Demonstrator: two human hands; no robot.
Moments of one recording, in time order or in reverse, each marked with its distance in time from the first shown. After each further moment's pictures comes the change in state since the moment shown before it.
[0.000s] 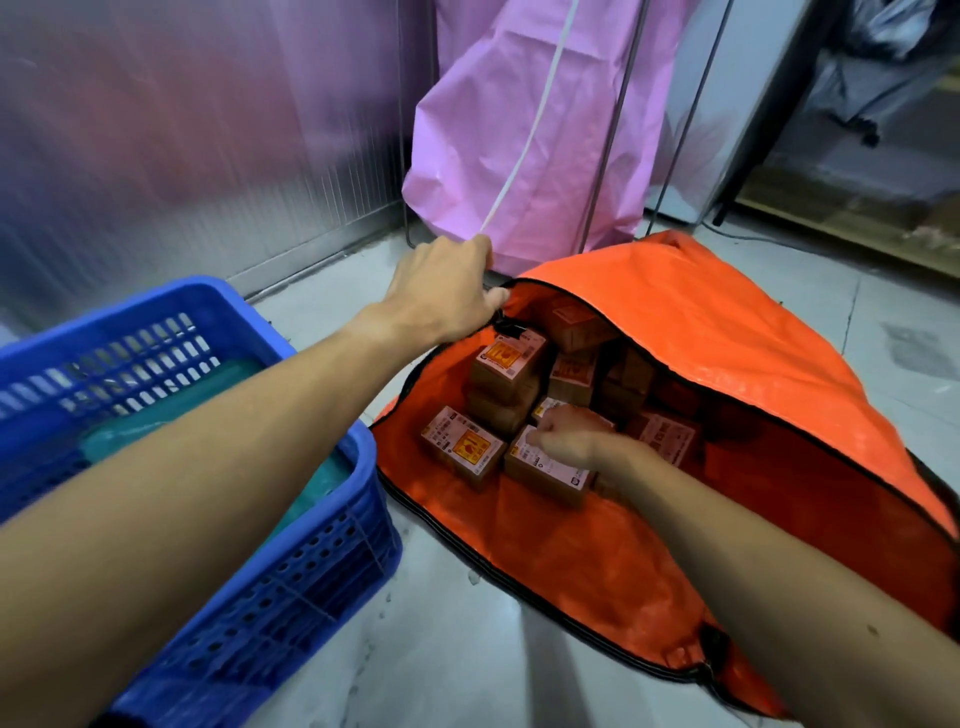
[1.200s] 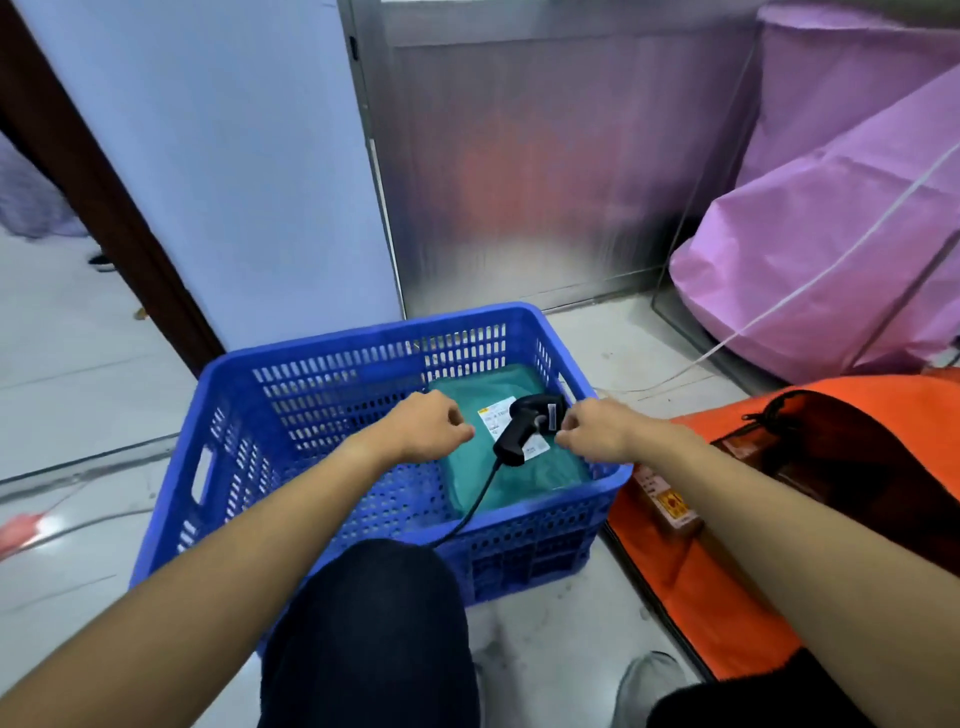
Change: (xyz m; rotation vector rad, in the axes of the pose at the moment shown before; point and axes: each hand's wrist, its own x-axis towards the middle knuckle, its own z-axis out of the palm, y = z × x) left_hand -0.289 -0.162 -0.128 -0.273 -0.364 -0.740; right_hand -0.123 -0.286 0.005 -0.314 -0.125 -0.453
